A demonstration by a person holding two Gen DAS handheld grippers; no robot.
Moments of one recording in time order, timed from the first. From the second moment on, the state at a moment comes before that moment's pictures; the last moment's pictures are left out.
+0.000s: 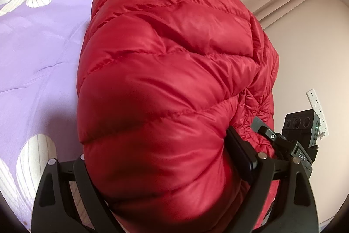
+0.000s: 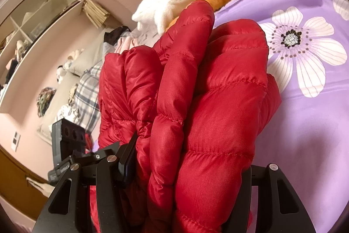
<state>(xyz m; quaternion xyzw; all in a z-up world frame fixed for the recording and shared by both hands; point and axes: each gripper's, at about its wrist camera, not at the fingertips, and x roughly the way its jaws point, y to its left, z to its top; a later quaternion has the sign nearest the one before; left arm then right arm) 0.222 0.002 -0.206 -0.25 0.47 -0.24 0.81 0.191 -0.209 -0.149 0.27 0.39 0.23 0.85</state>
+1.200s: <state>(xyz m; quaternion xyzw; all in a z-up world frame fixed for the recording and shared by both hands) 0.198 0.036 -0.176 -0.24 0.48 -0.23 0.81 0.204 -0.211 -0.166 0.29 0.41 0.22 0.84</state>
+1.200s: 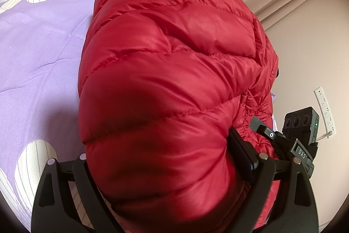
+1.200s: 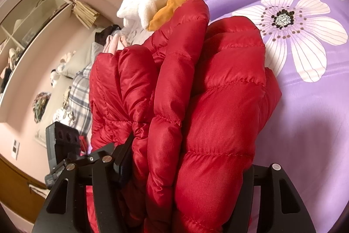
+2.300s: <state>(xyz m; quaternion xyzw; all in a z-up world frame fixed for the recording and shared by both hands) 0.213 0.041 -0.180 -0.24 0.49 -0.23 0.81 0.204 -0.213 -0.172 0.30 0.41 0.22 0.83</state>
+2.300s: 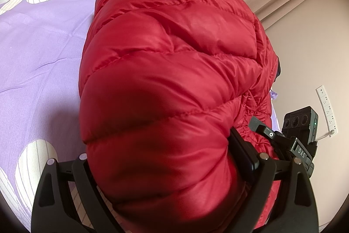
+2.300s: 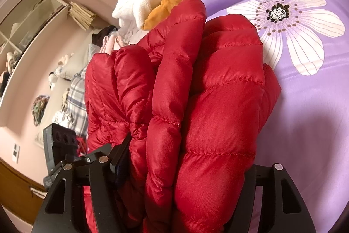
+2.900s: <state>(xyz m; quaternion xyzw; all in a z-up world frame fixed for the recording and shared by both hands) 0.217 0.044 -0.180 -0.23 0.49 -0.23 0.81 0.205 -0.213 -0.173 0.30 0.41 0.22 0.83</state>
